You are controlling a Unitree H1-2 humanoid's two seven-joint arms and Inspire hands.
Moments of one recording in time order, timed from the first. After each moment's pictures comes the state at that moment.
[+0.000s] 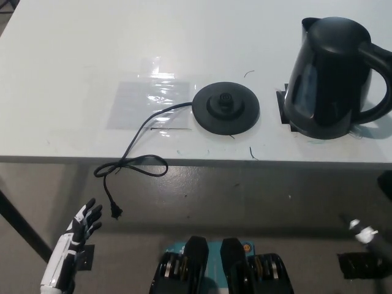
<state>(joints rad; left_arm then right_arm) 0.10 0.20 0.02 -0.02 -0.03 -0.22 -0.11 0.05 -0.10 -0.15 -0.15 -0.07 -0.39 -0.08</state>
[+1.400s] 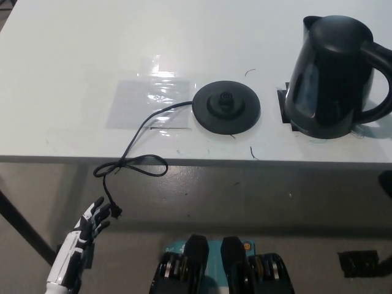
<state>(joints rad) 0.08 0.20 0.00 -0.02 -0.05 -0.20 -0.13 -0.57 -0.35 -0.26 0.21 0.15 -0.10 0.00</state>
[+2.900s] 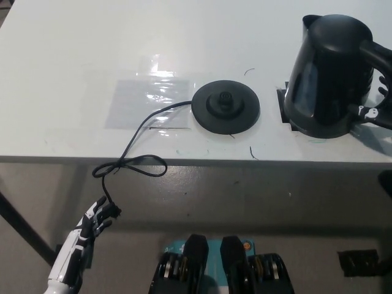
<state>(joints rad) 0.07 0.21 0.00 -0.01 -0.06 -0.19 -0.15 -0.66 -0.36 -0.19 0.69 0.20 -0.14 0.15</state>
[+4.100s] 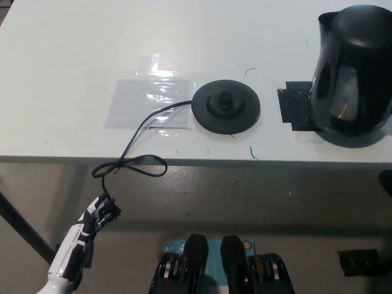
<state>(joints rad) 0.04 0.22 0.00 0.00 -0.06 -0.19 -0.17 -0.67 -0.17 -0.42 0.46 0.25 -0.25 -0.15</state>
